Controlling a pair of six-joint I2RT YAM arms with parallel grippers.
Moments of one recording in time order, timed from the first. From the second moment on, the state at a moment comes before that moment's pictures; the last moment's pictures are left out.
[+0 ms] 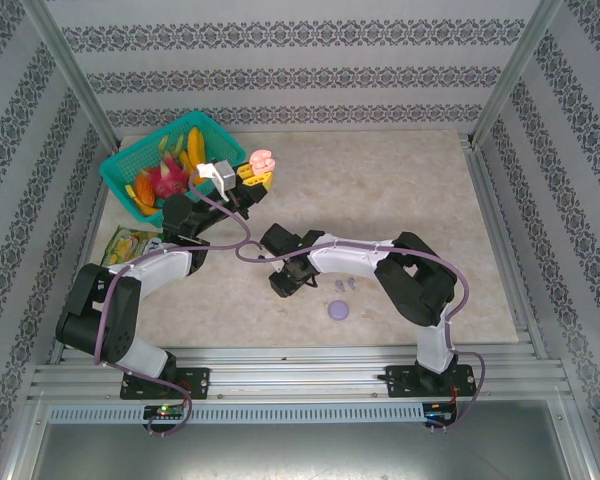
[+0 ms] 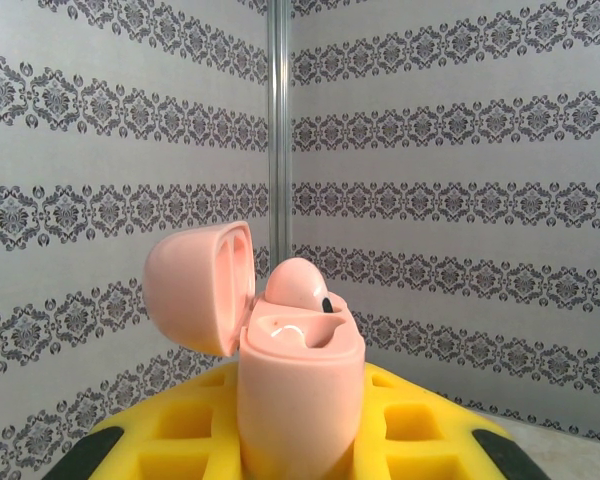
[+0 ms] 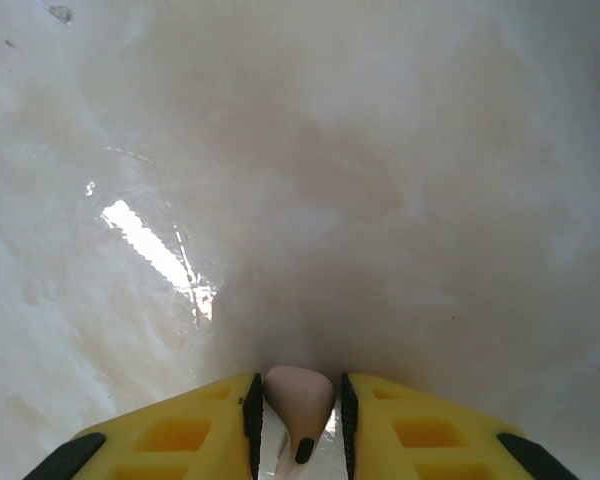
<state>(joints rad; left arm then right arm) -0.29 1.51 0.75 1.18 0.65 -0.24 0.90 1.96 1.28 -0.61 -0.10 0.16</state>
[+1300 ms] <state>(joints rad) -0.29 1.51 0.75 1.18 0.65 -0.24 0.80 1.57 1.02 -0.47 -0.03 0.26</state>
